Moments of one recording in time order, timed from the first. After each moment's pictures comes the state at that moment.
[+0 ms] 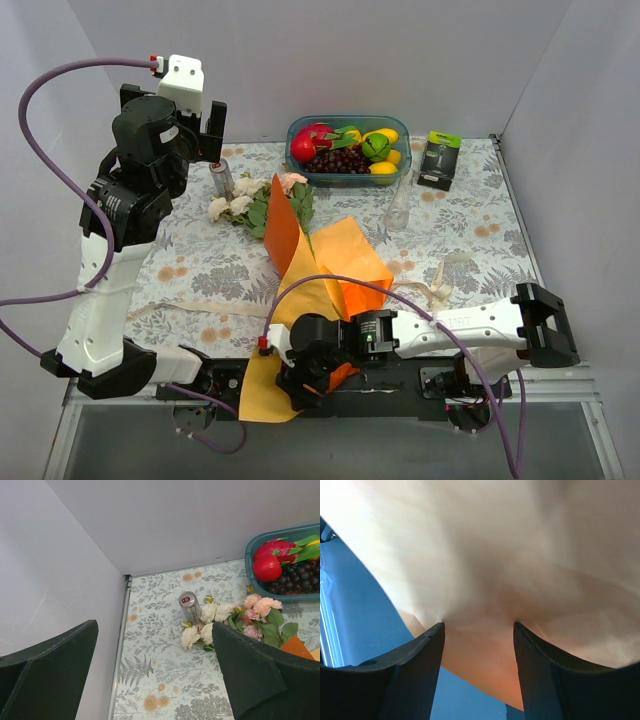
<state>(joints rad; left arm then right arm) -0.47 1.32 2.04 -0.87 -0.58 0.22 1.56 1.42 1.01 -0.39 -0.29 0.34</state>
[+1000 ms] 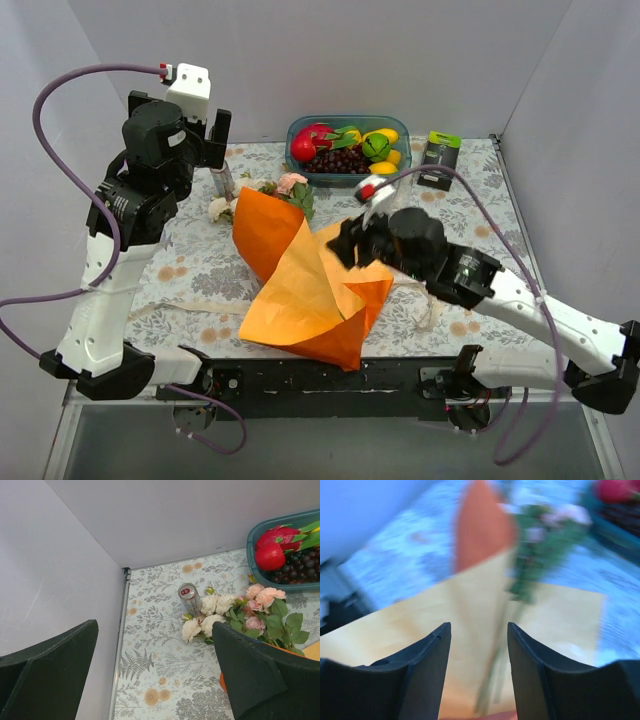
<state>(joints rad) -0.47 1.31 1.97 -0.86 -0.58 0.22 1.27 1.10 1.22 -0.42 0.15 0.25</state>
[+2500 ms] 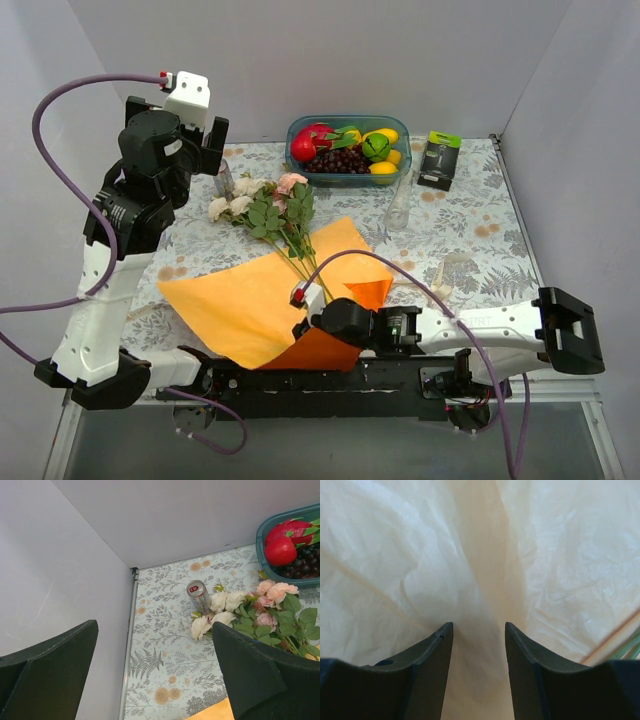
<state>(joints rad) -0.47 1.25 1.89 -0.83 -0.60 0.27 1.43 1.30 0.78 -0.04 0.02 0.48</state>
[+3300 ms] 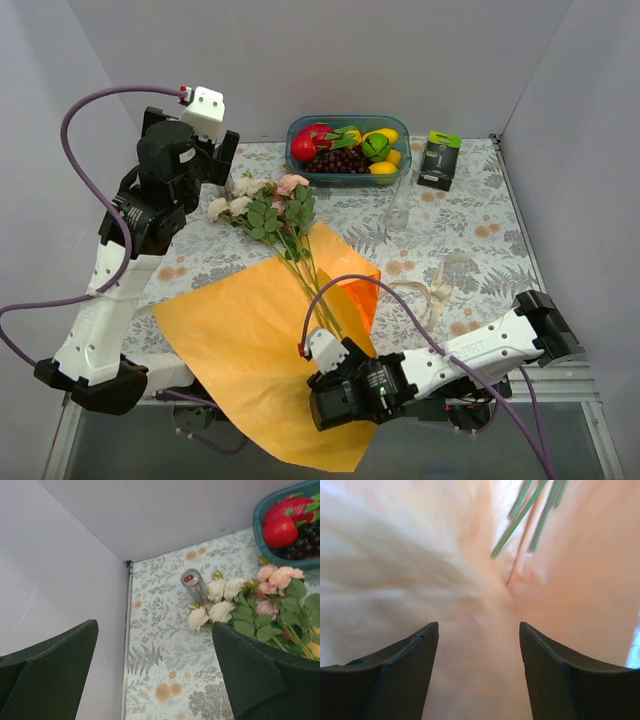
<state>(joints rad) -0.47 1.23 1.77 -0.76 -0.57 0.30 1.93 1.46 1.12 -1.04 0.54 0.97</state>
